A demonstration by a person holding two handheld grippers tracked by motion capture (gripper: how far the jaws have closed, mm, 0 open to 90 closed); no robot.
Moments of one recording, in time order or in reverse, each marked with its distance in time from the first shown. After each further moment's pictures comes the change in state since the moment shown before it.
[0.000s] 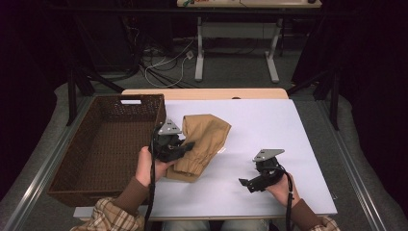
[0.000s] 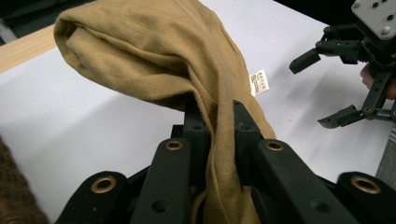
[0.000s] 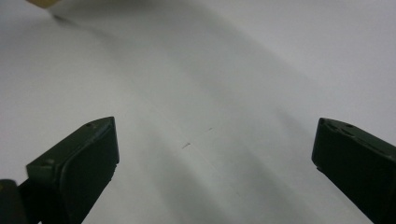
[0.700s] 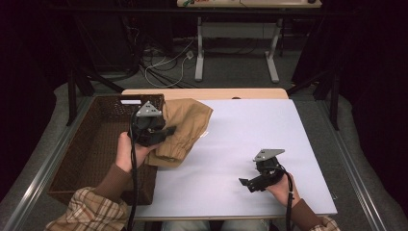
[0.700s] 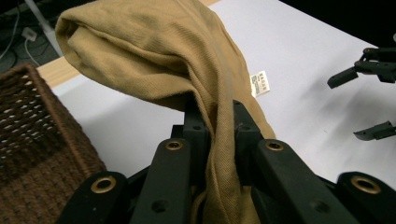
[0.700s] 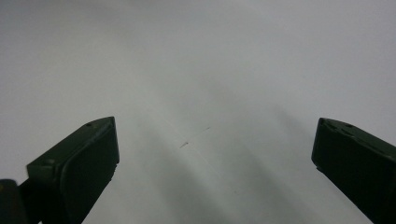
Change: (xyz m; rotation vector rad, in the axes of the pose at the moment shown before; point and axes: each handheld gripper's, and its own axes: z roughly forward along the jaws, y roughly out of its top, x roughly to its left) left arm 0.039 0.019 -0.040 -0.008 0.094 -0.035; right arm -0.001 0.000 0.000 0.001 -0.002 0.002
